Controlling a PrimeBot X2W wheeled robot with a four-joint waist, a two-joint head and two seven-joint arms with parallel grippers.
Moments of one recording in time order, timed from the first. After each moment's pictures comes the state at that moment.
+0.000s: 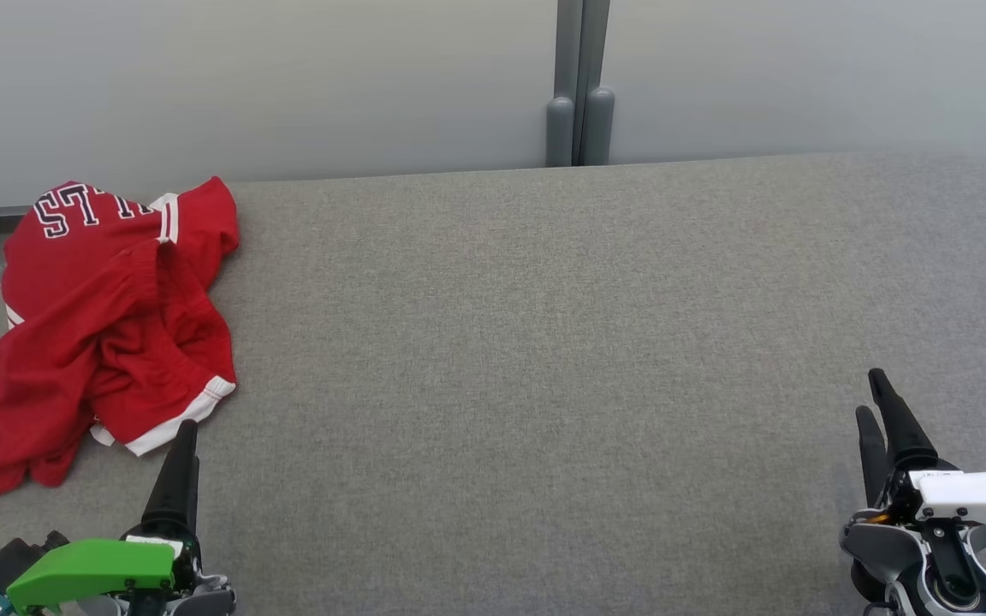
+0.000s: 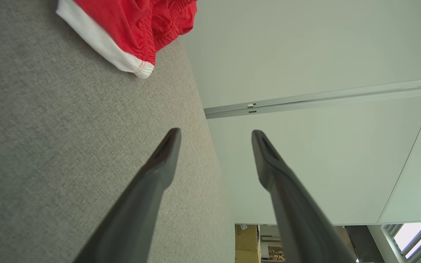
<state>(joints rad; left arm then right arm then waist) -0.01 0.03 0.03 0.28 -1.51 -0.12 0.04 0.00 -0.03 -0.08 0.29 1.50 0.11 0.04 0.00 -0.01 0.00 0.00</state>
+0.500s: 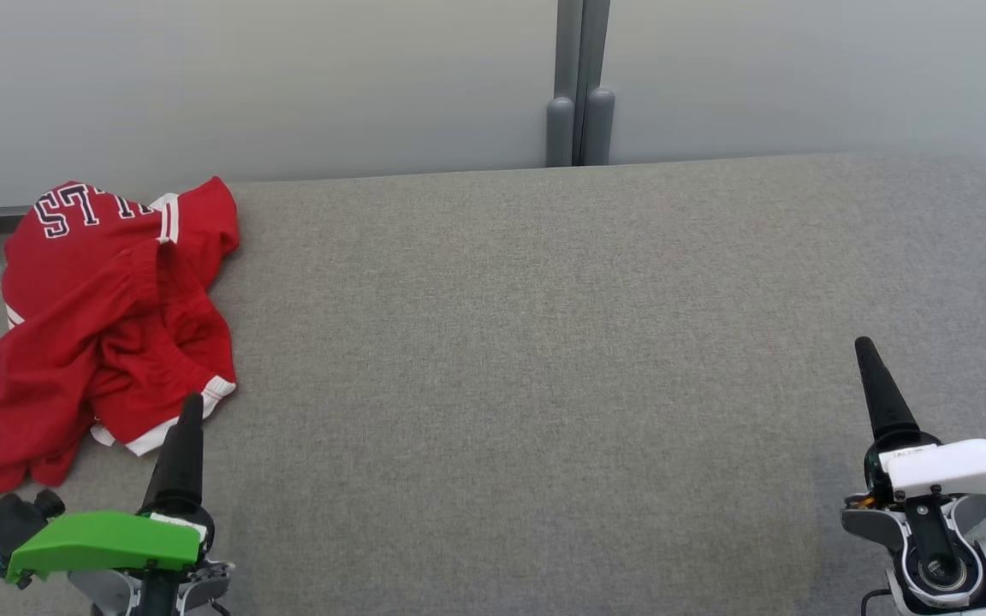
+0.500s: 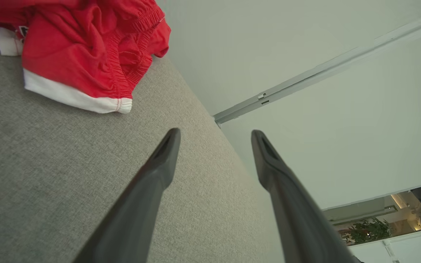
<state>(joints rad) -0.01 0.05 0.00 0.18 -1.21 -0.08 0.00 -0.01 -0.06 -0.03 0.20 1.20 0.08 -0.01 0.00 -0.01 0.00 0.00</state>
